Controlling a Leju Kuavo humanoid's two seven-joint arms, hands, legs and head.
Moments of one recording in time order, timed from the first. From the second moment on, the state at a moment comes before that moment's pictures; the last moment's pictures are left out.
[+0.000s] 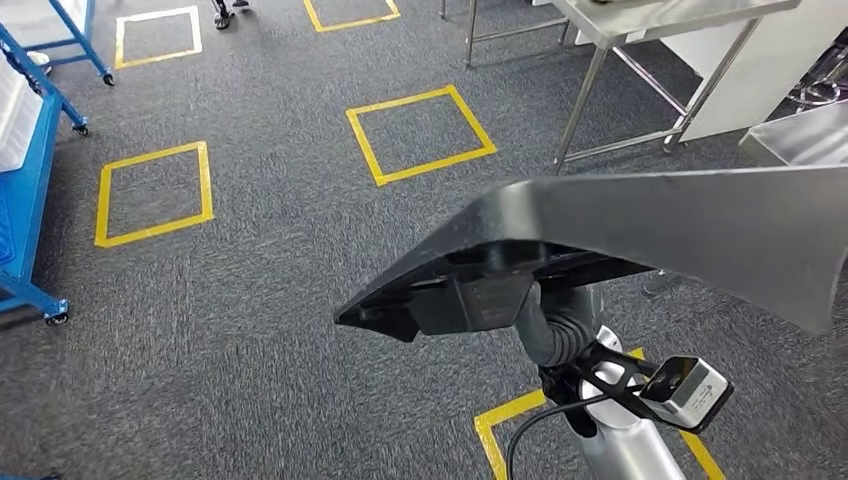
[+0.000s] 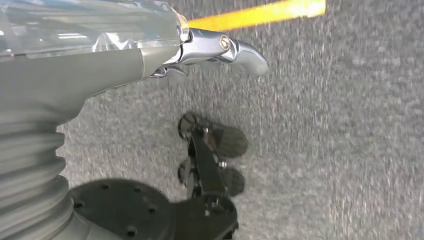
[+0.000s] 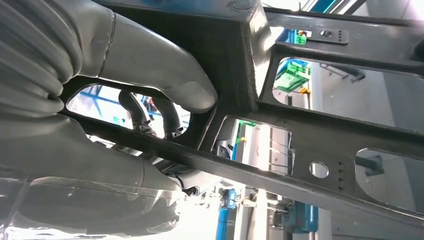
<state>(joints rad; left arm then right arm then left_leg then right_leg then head) -0.08 -0.07 1.28 -0.22 -0.98 -0.01 -0.31 -0.24 -0.12 0.36 -1.85 -0.11 0.13 -0.70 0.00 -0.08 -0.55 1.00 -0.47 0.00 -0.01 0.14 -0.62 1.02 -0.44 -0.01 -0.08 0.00</state>
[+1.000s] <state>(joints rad) -0.08 -0.06 1.28 -0.22 -0.98 -0.02 -0.30 -0.24 -0.11 0.38 -1.86 -0.09 0.11 -0.70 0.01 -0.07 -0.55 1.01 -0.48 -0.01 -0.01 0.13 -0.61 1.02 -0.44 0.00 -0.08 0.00</state>
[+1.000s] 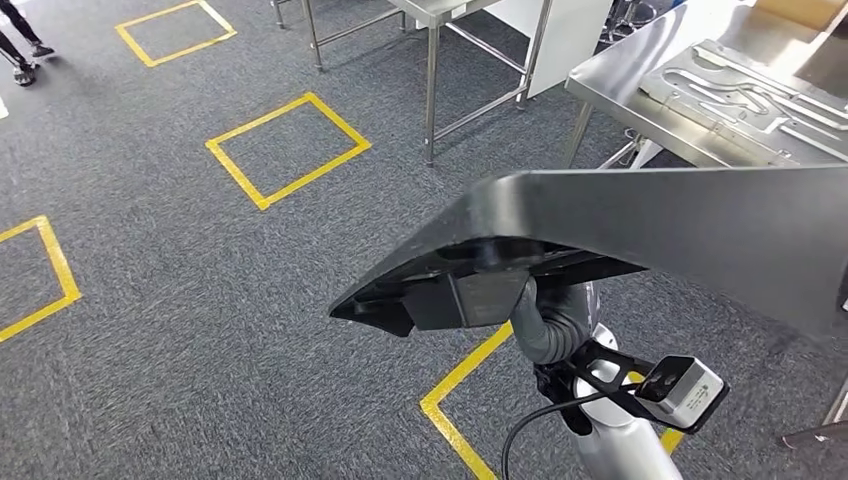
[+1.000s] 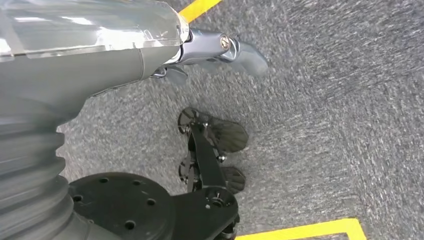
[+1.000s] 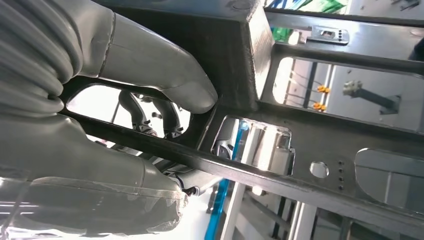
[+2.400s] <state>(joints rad) -0.09 -0.07 1.28 -0.22 -0.99 -0.04 -0.30 -0.26 -0.10 0.36 -1.87 -0.09 0.10 -0.69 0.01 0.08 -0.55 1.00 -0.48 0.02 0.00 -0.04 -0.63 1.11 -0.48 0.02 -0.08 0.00</state>
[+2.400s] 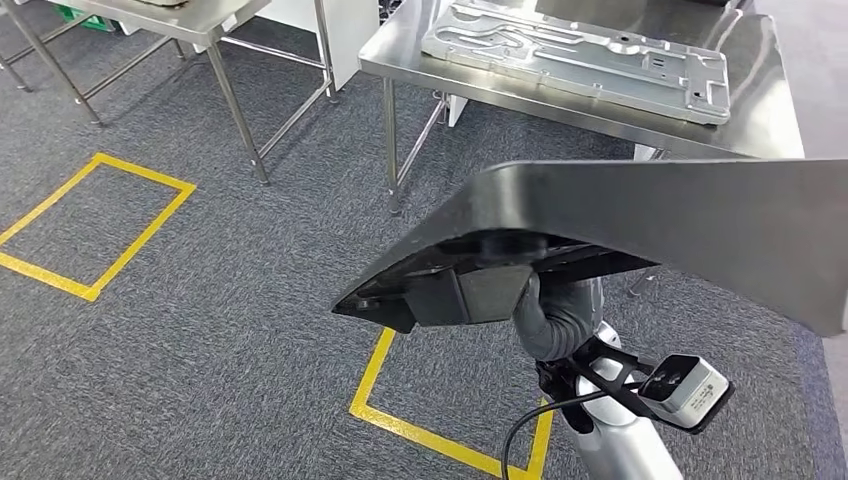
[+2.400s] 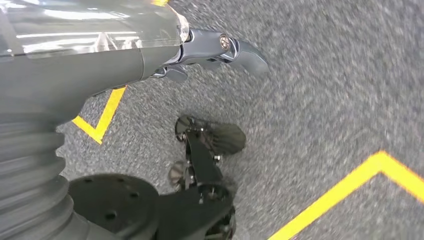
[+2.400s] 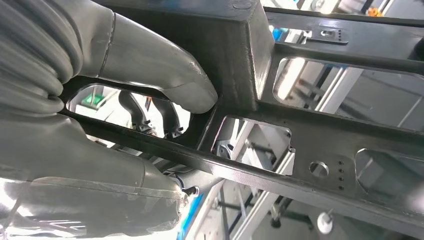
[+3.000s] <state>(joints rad) -0.09 -0.07 1.28 -0.22 -1.00 -0.03 -0.28 -0.24 -0.10 0.36 -1.87 -0.09 0.07 -0.69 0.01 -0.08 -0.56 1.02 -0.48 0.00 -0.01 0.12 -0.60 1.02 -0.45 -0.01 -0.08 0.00</state>
